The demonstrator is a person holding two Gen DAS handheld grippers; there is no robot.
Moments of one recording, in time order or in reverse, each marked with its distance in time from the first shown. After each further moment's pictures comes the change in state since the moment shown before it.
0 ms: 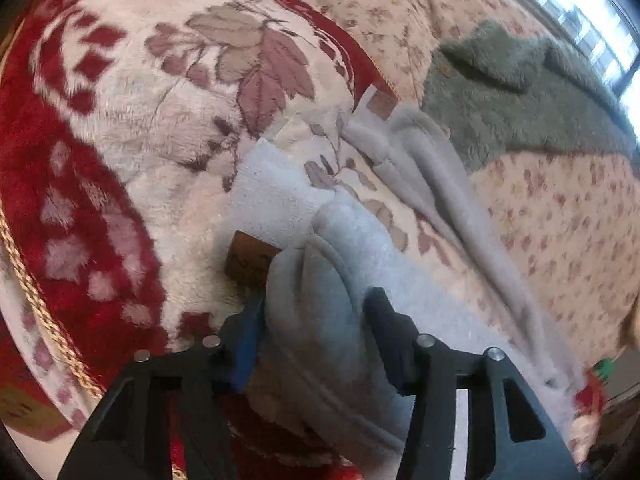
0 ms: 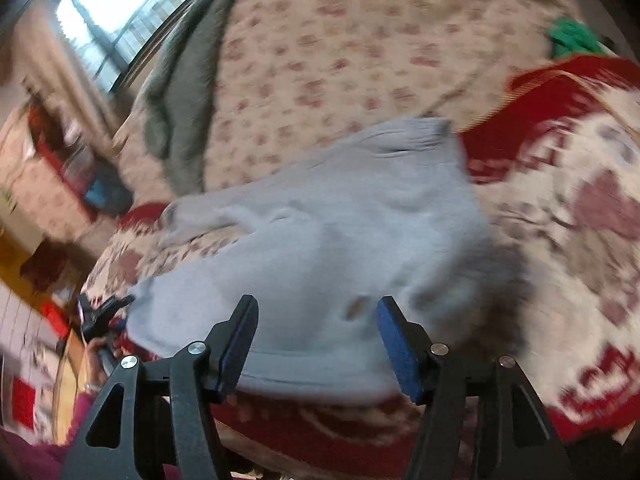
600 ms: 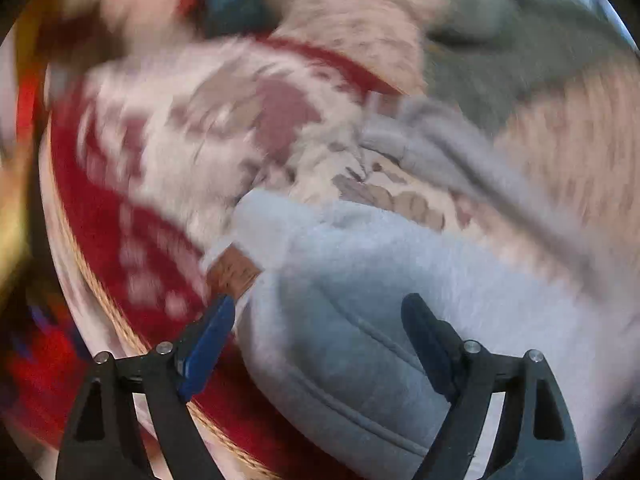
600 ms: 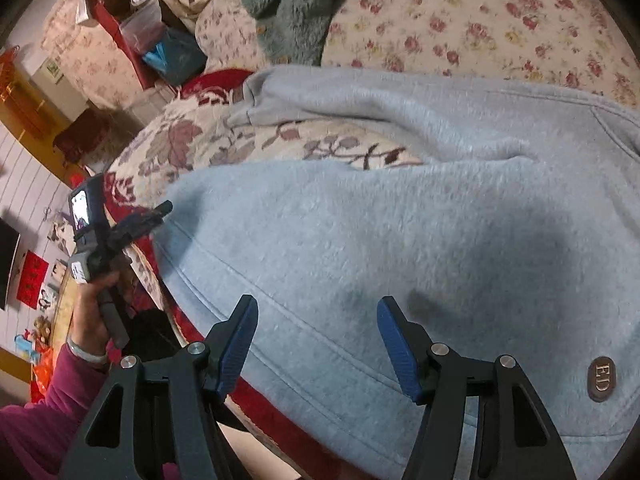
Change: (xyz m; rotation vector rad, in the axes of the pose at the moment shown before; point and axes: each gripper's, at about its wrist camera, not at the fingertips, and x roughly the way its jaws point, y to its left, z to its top) left arm -0.030 -0.007 -0.015 0.144 -0.090 0.221; right arm 0.155 0.131 -0.013 -0.299 0.308 0.172
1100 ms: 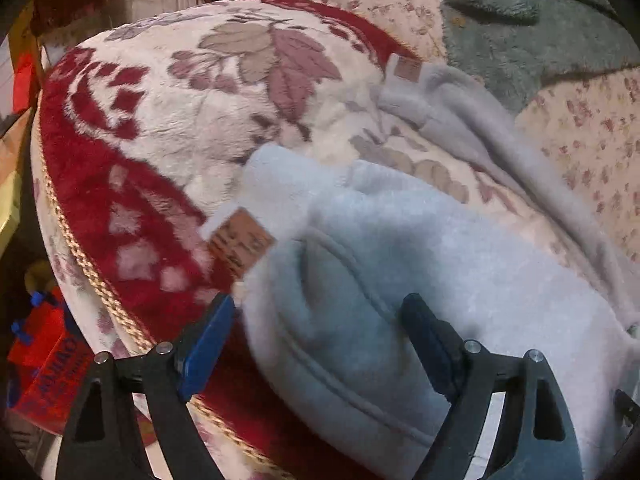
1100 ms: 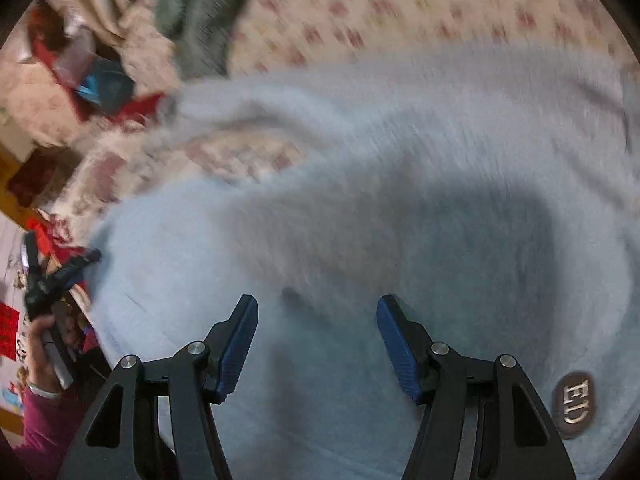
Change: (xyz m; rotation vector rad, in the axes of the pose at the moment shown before) left arm 0.020 -0.007 -0.006 0.061 0.109 0.045; right arm 0.021 -0.077 0.002 0.159 -0.038 -0.125
